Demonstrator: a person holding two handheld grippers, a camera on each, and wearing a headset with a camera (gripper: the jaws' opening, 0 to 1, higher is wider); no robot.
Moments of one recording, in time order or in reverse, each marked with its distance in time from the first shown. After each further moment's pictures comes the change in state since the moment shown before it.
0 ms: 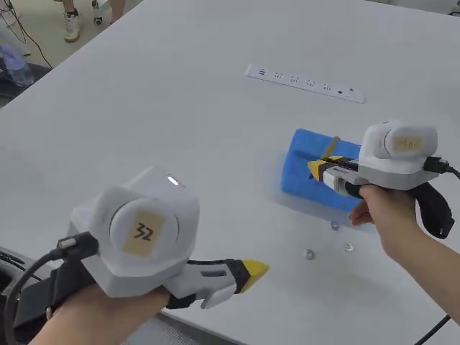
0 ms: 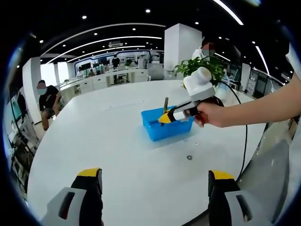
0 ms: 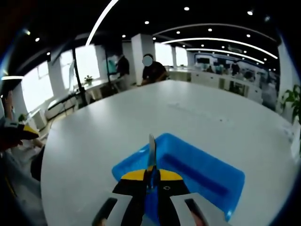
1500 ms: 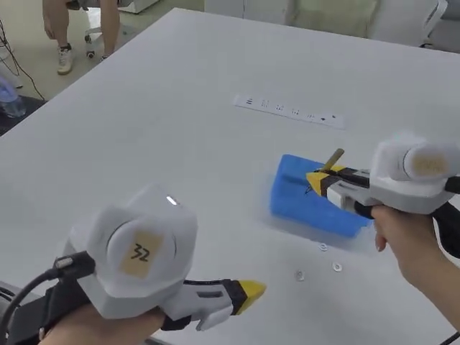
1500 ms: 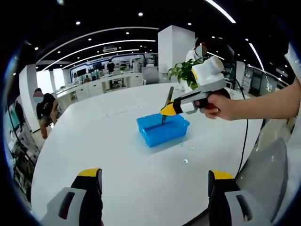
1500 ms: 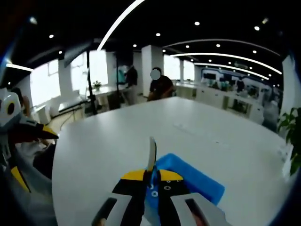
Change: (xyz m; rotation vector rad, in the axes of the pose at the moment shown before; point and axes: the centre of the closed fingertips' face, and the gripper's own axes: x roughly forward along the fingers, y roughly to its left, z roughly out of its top) left arm -0.009 -0.009 0.017 0.058 -0.028 -0.022; right arm -0.063 0.021 0.040 -0.128 -0.111 0.013
